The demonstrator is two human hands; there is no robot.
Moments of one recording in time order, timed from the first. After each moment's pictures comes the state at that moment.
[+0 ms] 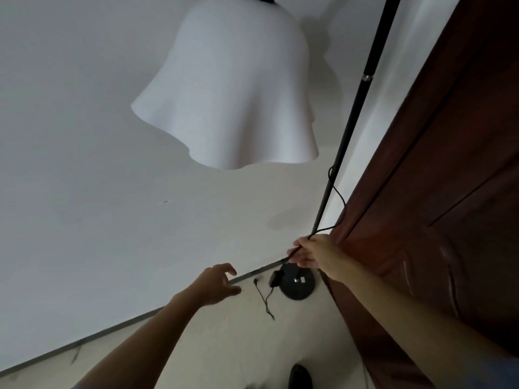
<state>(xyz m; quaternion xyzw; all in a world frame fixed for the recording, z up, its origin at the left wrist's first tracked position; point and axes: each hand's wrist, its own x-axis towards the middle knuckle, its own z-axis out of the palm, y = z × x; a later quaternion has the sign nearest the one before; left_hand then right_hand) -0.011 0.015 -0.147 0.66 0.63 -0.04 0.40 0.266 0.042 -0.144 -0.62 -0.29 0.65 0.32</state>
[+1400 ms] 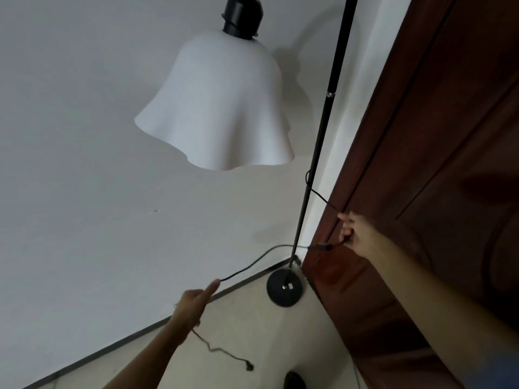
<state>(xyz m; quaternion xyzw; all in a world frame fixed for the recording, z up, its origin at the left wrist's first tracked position) -0.036 -0.039 -0.162 0.47 0.71 0.17 0.50 0.346 0.025 -0.078 -0.65 -0.08 0.56 0.51</state>
